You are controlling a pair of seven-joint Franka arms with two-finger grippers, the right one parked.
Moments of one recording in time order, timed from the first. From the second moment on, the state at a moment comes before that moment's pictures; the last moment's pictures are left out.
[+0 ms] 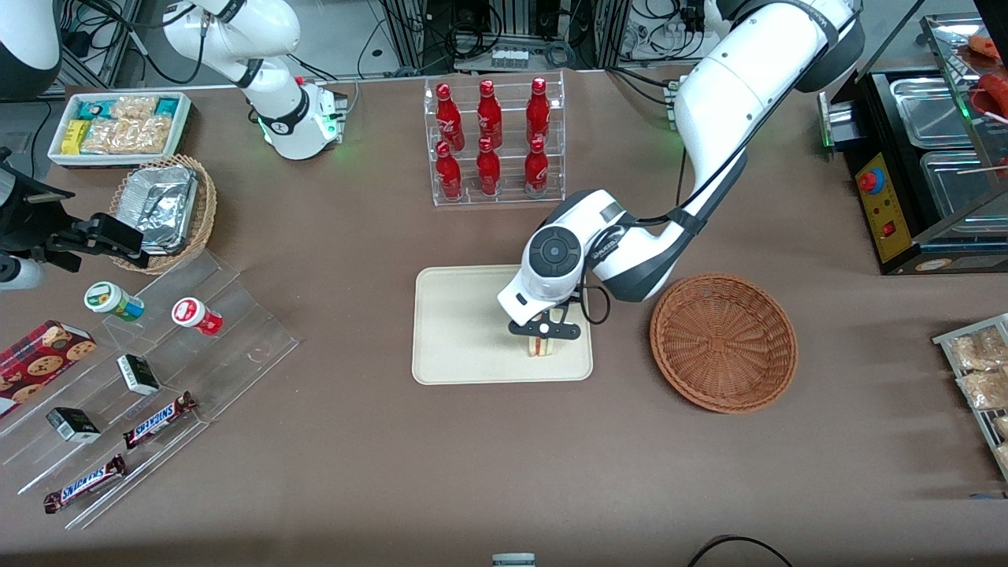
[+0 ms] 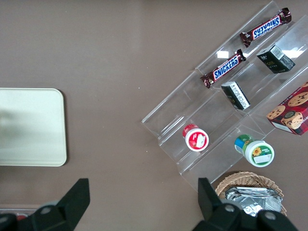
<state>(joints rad) -0.27 0.75 -0.56 -1.49 0.28 2.03 -0.76</state>
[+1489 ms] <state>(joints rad) -0.30 0.79 -0.55 -1.44 0.33 2.03 -0.89</state>
